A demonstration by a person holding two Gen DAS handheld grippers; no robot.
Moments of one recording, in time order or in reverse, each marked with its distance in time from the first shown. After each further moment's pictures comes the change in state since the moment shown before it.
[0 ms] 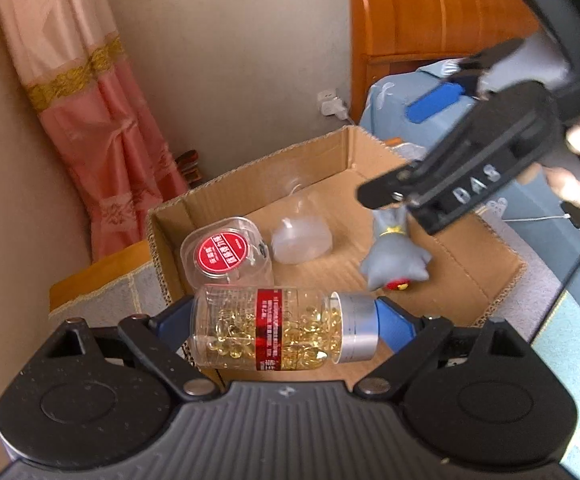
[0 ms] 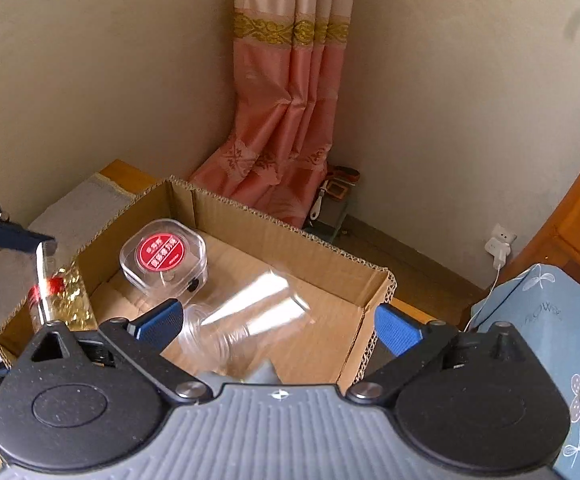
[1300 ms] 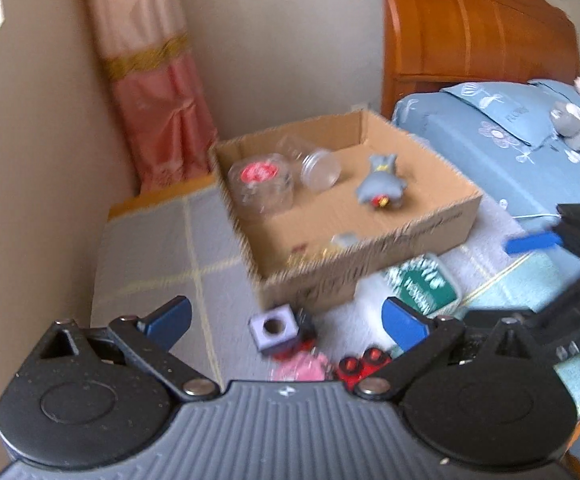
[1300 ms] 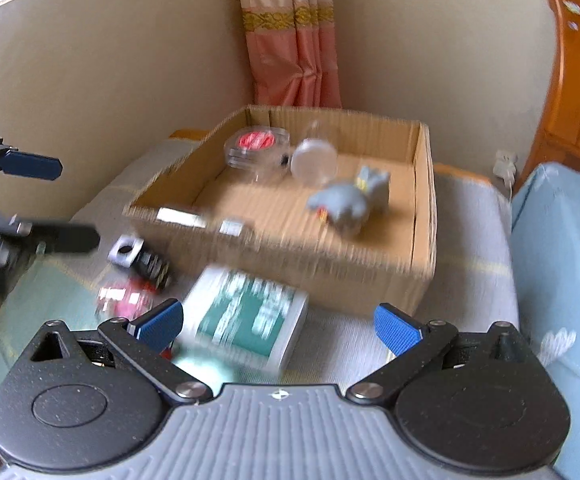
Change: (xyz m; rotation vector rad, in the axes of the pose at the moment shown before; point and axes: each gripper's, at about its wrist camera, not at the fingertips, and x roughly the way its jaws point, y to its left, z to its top) left arm -0.092 -0.007 -0.107 -0.135 -0.064 0.082; right arm -0.087 0.102 -0.167 0.235 -0.070 0.050
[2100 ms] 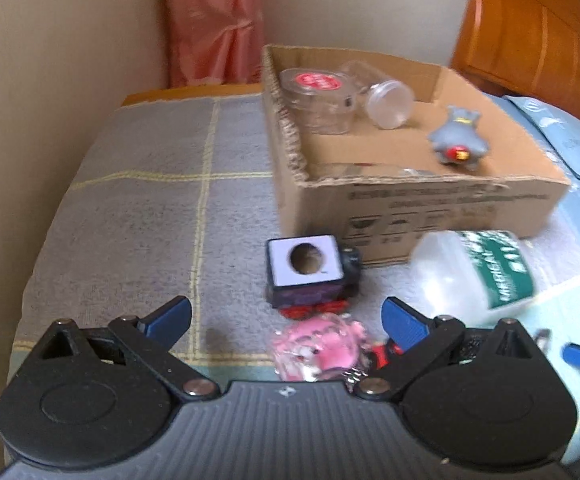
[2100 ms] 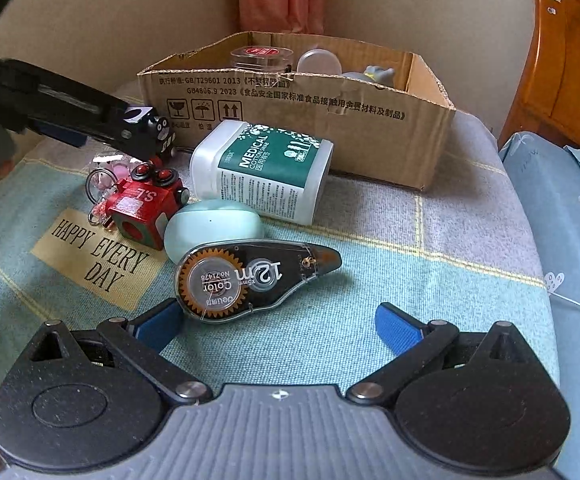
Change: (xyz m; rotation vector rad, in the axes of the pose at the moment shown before) left arm 0.078 0.018 -0.044 -0.253 0.110 0.037; right arm 0.015 0.035 -0.083 -0.035 0.040 -0.116
